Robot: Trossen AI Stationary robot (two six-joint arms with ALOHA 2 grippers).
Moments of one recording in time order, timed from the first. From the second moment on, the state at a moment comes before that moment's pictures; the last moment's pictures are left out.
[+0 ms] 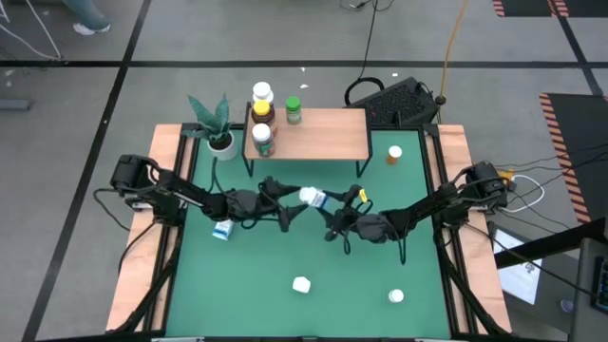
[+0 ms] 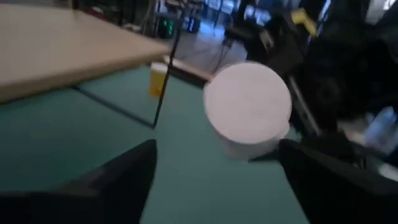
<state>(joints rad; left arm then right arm) -0.09 1.62 0.56 0.96 -0.38 -0.34 0.29 1.70 0.64 0.87 0.88 -0.40</state>
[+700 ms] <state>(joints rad) -0.09 1.75 0.71 0.92 -0.35 -0.35 0.25 1.72 0.63 0.96 0.86 -0.37</state>
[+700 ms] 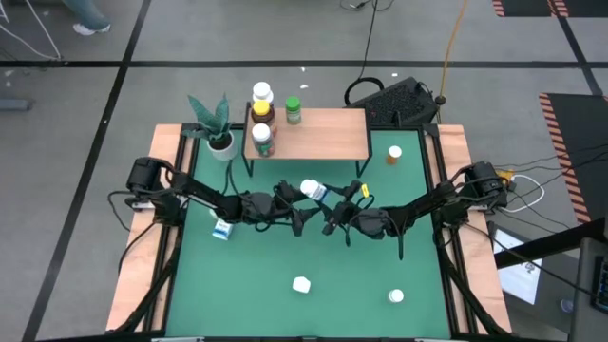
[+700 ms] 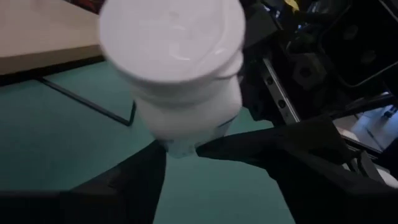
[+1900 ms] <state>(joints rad) -0.14 1.73 0.72 0.94 -0.41 -0.34 0.32 1.73 0.59 1.08 0.76 -0.33</state>
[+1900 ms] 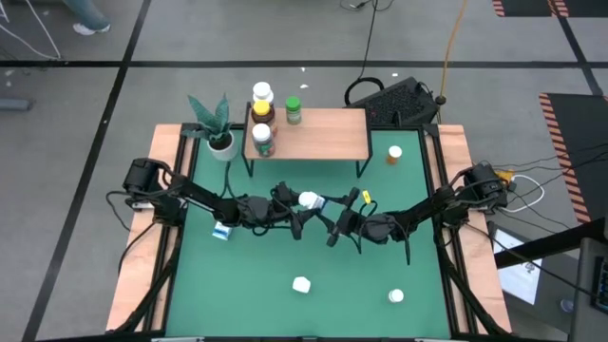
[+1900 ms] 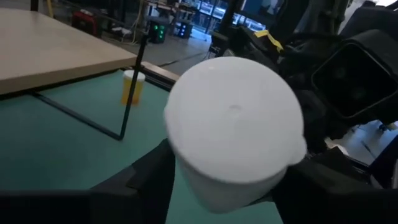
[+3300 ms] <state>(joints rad) -0.10 1.65 0.72 0.56 0.00 0.11 0.14 1.60 0.95 0.24 0.07 0.07</state>
